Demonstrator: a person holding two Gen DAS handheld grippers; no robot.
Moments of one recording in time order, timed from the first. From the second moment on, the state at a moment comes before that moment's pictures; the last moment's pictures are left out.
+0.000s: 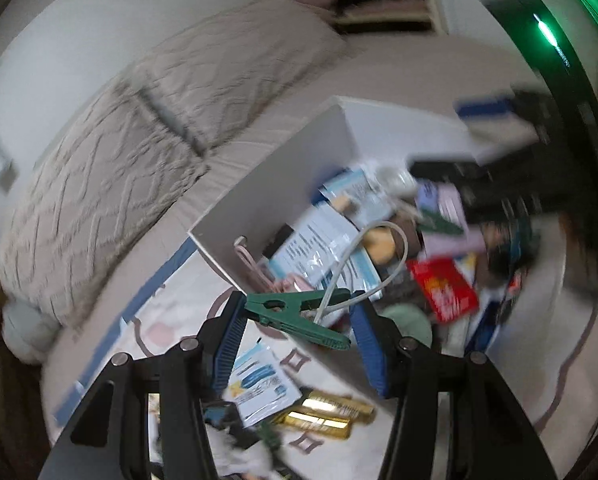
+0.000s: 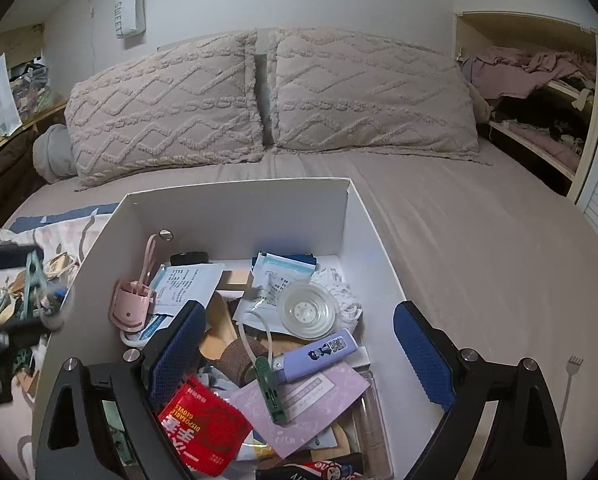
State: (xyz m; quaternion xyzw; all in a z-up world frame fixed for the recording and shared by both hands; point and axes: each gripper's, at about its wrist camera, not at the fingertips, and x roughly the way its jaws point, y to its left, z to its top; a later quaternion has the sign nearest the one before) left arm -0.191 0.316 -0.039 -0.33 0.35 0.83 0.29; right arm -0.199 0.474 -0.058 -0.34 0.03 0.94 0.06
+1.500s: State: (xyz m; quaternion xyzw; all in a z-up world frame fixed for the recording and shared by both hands) left arm -0.165 0.353 -0.092 -0.34 0.56 0.68 0.31; right arm -0.196 0.478 -0.058 -0.33 0.04 0.94 0.07
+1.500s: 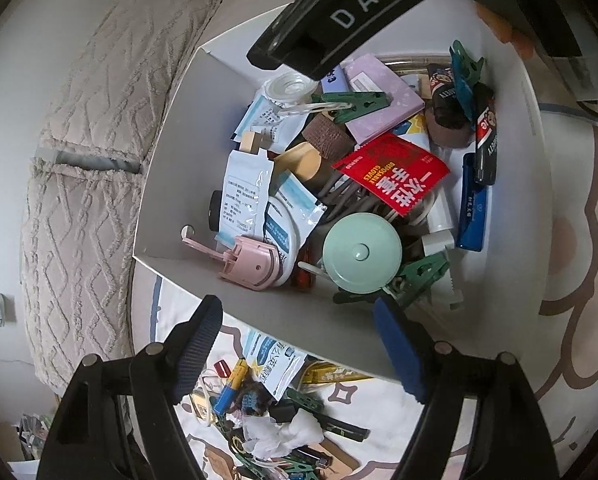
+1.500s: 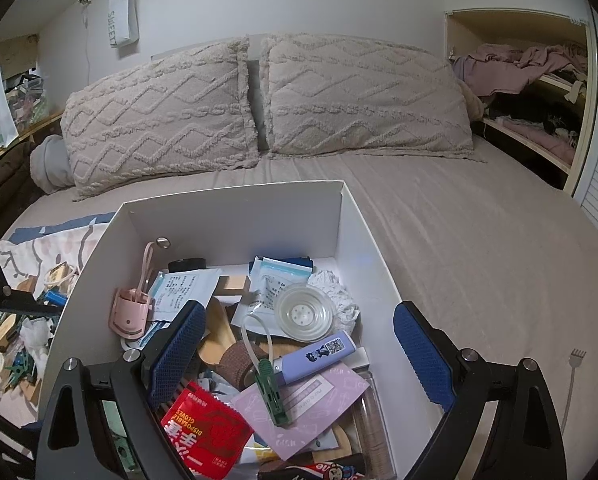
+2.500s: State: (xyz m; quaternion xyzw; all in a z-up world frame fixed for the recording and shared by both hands) left arm -0.132 0.332 -0.046 -0.27 0.32 0.85 0.31; right arm -0.195 0.478 -0.057 -0.33 0.03 0.94 0.07
